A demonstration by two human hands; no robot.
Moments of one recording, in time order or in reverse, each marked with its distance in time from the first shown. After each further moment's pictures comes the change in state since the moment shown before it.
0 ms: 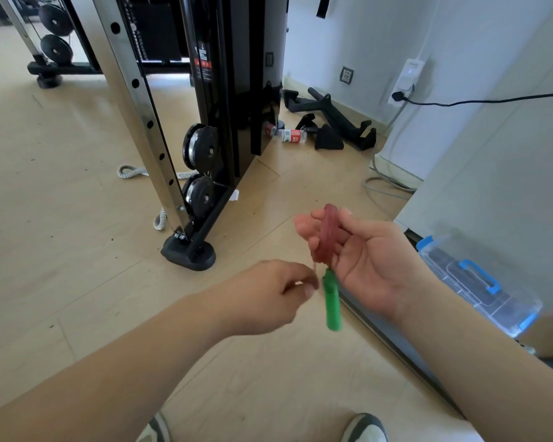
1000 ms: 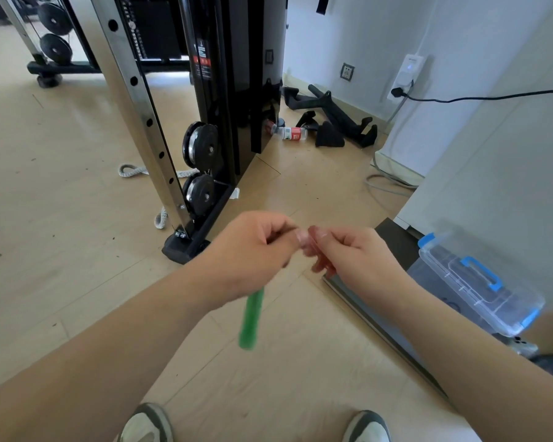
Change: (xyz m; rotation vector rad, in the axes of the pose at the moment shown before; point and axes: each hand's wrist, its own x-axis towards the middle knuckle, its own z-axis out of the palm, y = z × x) left_hand -0.006 0.014 -0.030 -0.346 0.297 0.052; right_hand 0.003 0.013 -0.009 -1.050 0.171 -0.232
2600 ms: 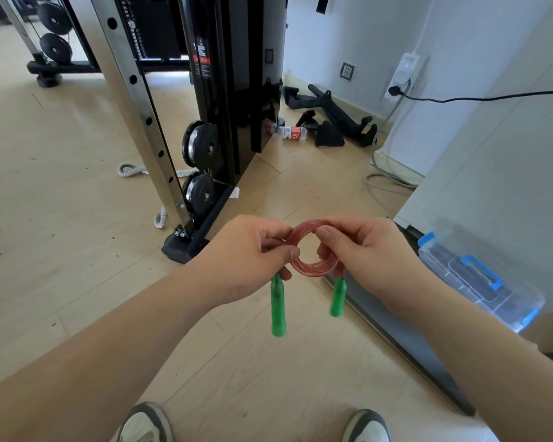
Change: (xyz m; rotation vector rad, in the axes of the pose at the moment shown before) left_hand 0.001 -0.010 0.001 0.017 -0.007 -0.039; right_hand -0.010 -0.010 -0.013 0.086 0.008 -0.115
